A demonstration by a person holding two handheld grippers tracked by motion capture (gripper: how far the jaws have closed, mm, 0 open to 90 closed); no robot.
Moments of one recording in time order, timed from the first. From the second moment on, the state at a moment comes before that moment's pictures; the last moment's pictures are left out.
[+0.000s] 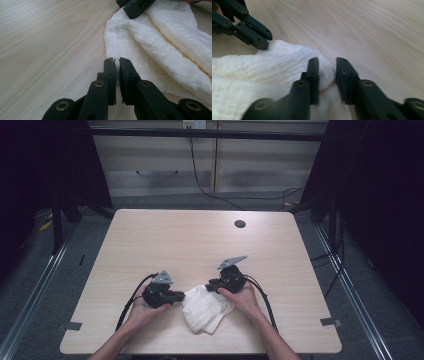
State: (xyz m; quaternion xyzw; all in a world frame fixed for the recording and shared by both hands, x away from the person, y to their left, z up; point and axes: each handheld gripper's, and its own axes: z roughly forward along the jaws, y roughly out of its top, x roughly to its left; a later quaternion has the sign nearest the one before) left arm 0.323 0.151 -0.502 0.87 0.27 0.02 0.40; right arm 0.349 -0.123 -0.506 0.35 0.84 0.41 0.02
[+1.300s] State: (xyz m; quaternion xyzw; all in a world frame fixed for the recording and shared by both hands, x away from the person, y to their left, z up) left arm 0.334 0.180 -0.481 0.82 0.35 0.05 0.44; right arm 0.358 -0.146 -0.400 0.32 0.80 0.51 0.07
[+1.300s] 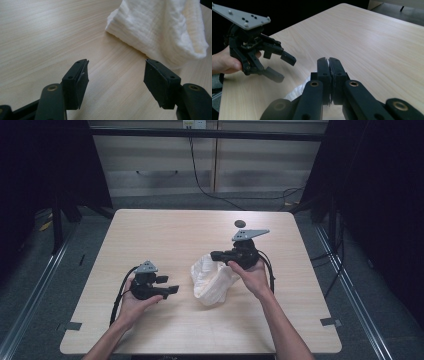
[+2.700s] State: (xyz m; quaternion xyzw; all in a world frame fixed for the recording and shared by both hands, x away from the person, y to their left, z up) left arm 0.337 0.188 -0.481 0.82 0.36 0.07 0.44; right arm 0.330 -0.159 -0.427 0.31 0.80 0.50 0.05
